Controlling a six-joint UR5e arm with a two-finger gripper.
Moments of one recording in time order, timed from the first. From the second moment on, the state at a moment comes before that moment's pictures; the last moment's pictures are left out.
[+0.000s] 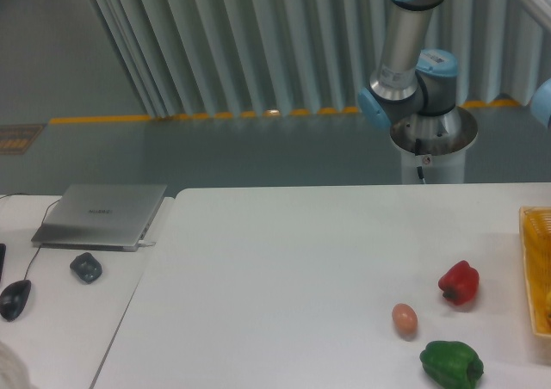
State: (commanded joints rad) arm 2.75 -1.92 -1.63 -1.29 1.72 1.28
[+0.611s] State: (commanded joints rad) arm 2.74 -1.92 -1.63 -1.28 1.79 1.29
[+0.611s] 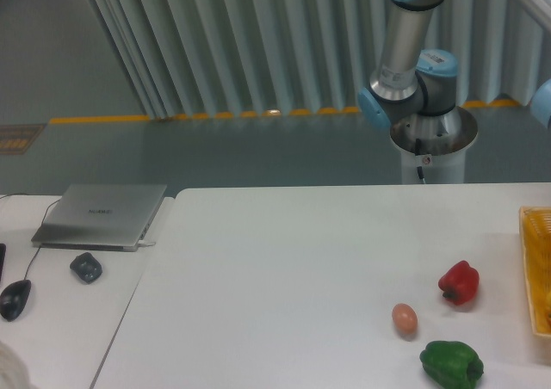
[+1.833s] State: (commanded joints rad) arm 2.74 -1.95 -1.56 -1.28 1.79 1.29
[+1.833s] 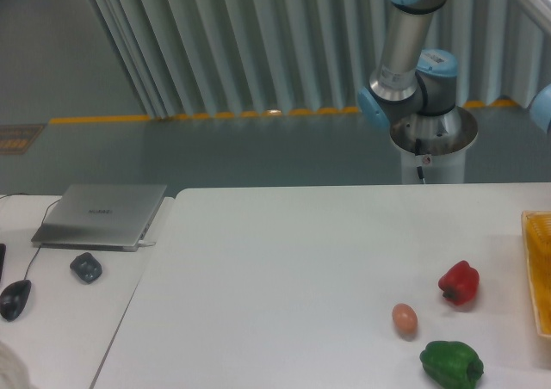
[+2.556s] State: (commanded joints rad) arm 2.75 -1.98 -1.53 -1.28 1.79 1.35
